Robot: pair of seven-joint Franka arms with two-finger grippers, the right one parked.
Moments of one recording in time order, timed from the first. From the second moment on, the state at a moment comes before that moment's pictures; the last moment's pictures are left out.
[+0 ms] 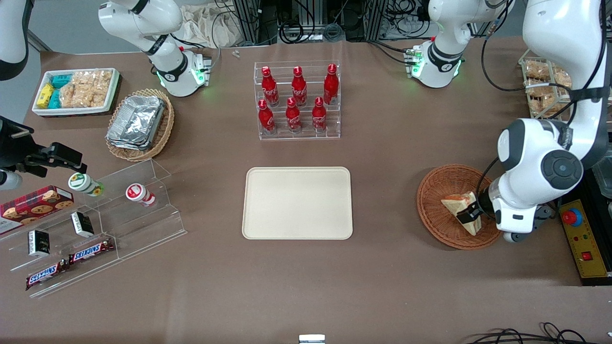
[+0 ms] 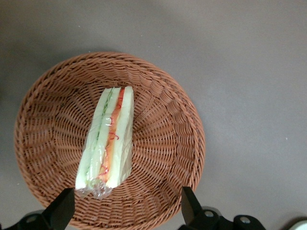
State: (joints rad) arm 0.04 0.38 -0.15 -1.78 0.09 2.13 -0.79
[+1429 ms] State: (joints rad) arm 0.04 0.47 -0.10 -1.95 0.09 2.38 -0.80
